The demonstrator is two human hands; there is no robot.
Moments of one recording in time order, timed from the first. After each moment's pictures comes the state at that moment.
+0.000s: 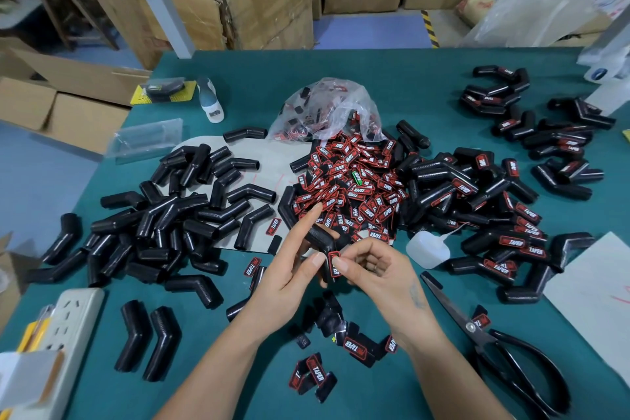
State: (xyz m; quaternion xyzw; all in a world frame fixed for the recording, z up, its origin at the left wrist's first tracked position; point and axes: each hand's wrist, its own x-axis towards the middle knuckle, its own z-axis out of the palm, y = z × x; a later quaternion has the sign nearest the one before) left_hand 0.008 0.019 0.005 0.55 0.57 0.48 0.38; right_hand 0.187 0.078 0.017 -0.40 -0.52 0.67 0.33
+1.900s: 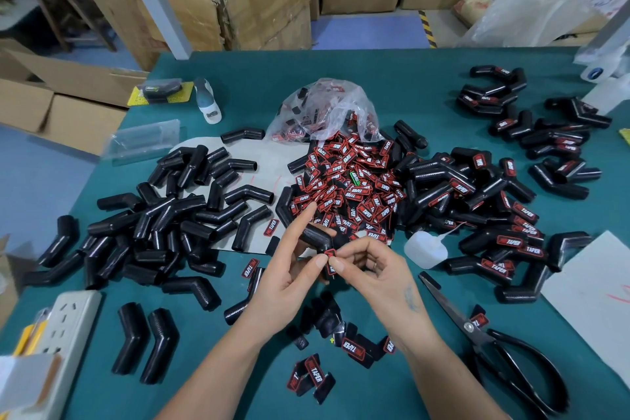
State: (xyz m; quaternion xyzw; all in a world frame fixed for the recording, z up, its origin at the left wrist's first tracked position) left_hand 0.012 0.020 -0.005 0.51 0.54 0.53 0.41; right_hand 0.185 0.077 0.017 -0.41 -0.54 0.65 0.34
